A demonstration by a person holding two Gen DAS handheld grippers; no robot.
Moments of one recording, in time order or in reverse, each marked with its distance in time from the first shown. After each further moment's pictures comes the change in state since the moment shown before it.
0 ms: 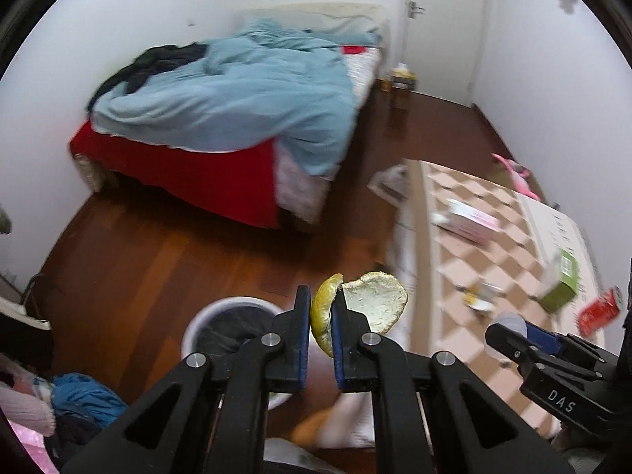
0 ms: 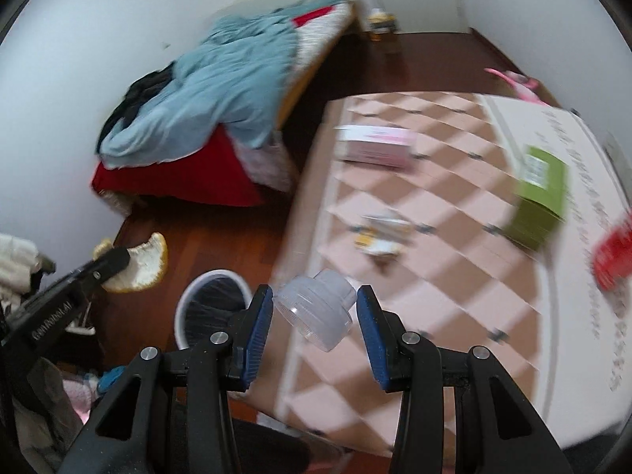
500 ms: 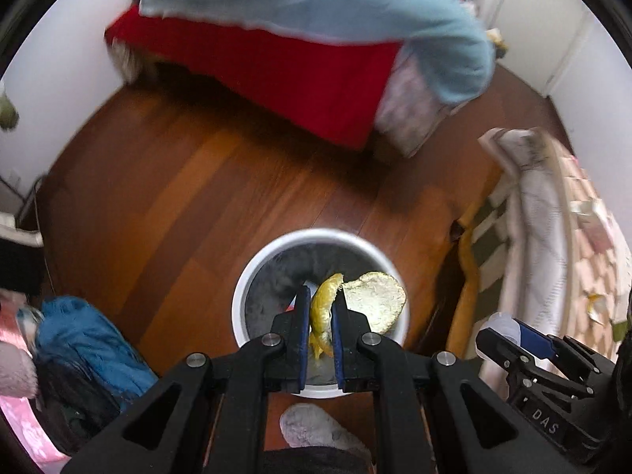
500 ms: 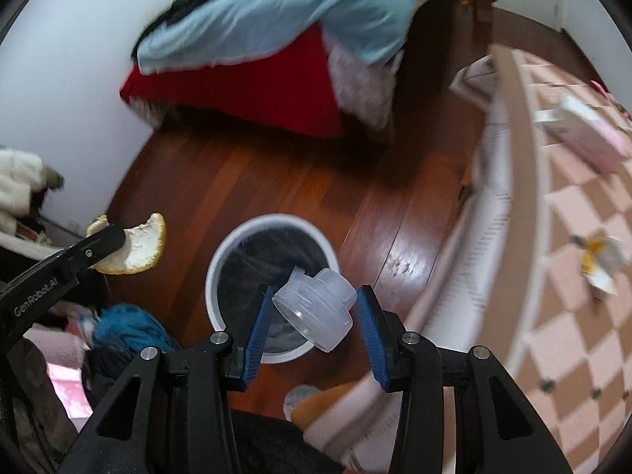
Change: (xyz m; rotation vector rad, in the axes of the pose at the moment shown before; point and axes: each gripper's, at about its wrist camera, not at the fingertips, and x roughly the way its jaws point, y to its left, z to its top) left arm 0.149 0.152 -0.045 -0.230 0.323 0.064; right arm 0.180 0.160 -0.014 -0.221 0.268 0.056
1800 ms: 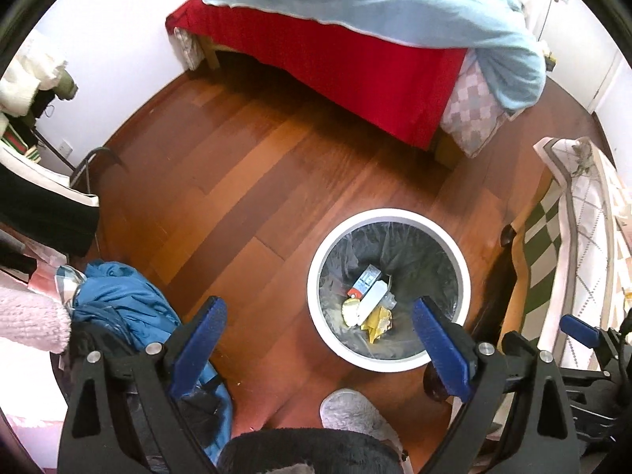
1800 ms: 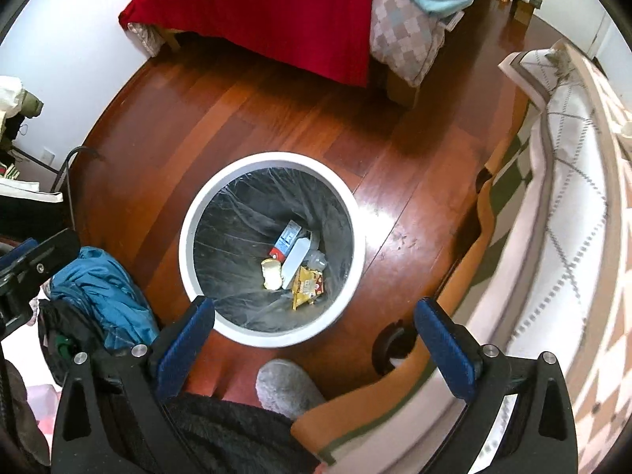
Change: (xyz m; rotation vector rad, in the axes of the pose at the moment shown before) left arm -0.045 0.043 -0.045 -0.086 -0.064 0.163; right arm 0.075 0.042 -0.015 -0.139 0.134 -0.092
